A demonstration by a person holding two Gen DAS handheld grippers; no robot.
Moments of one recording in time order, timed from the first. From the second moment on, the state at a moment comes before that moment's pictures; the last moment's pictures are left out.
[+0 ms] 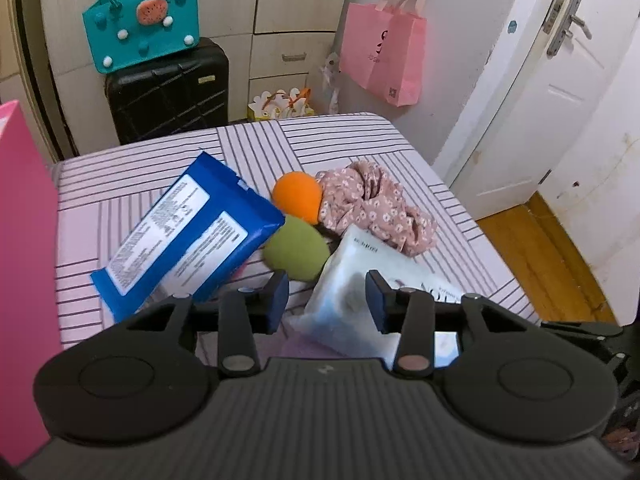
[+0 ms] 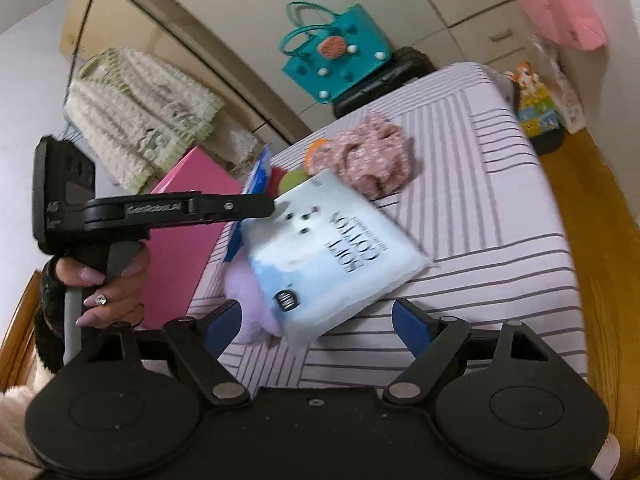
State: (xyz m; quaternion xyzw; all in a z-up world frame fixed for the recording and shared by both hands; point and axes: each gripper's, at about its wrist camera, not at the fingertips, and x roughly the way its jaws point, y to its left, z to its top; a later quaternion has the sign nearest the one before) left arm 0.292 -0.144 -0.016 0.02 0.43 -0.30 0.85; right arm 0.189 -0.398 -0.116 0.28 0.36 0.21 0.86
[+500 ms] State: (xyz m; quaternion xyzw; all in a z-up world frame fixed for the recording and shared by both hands) left arm 0.295 -0.154 -0.027 0.00 0.45 -0.31 0.84; right arm 0.199 -0.406 -0.125 0.32 0.36 0.18 0.86
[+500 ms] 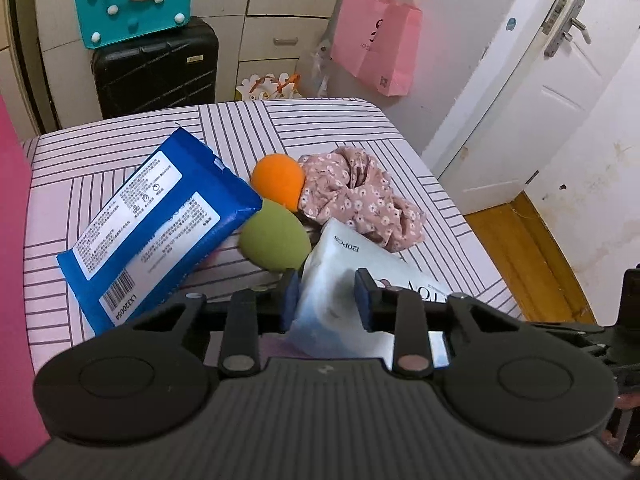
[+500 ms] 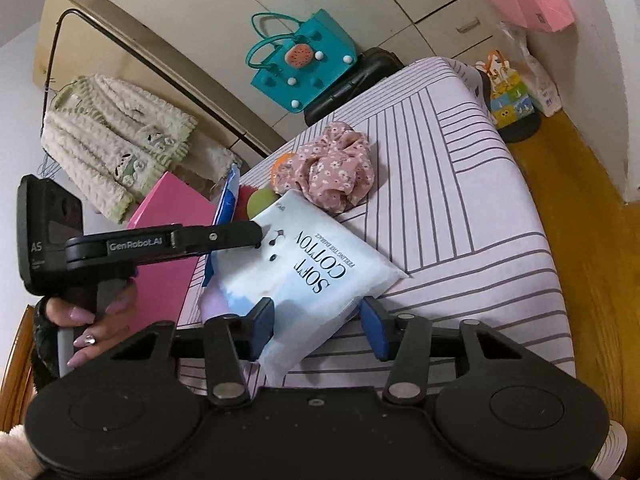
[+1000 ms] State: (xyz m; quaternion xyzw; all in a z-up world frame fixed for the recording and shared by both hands) left arm 0.292 -0.153 -0.030 0.00 0.46 -0.29 0.84; right arm 0.202 -0.409 -0.127 0.34 0.40 0.18 0.83
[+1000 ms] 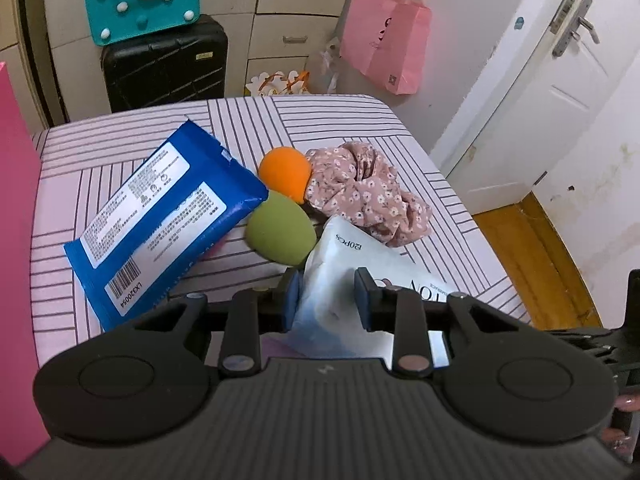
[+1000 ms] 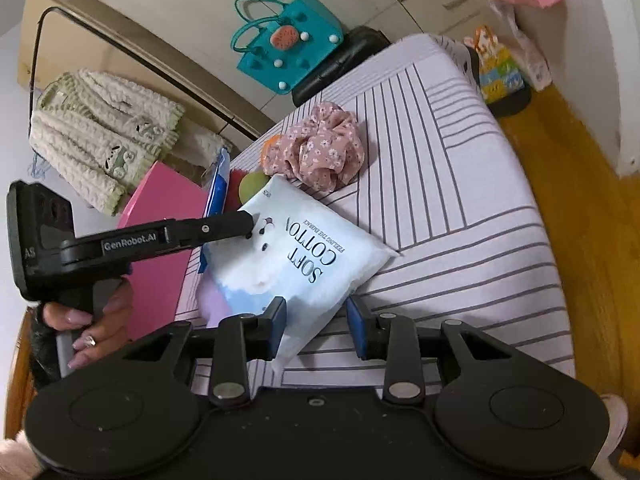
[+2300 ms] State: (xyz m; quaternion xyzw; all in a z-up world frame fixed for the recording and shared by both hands) left arm 0.188 -0.046 0.076 0.00 0.38 -0.31 0.87; right arm 0.160 -0.290 0.019 0.05 0.34 0.18 0.92
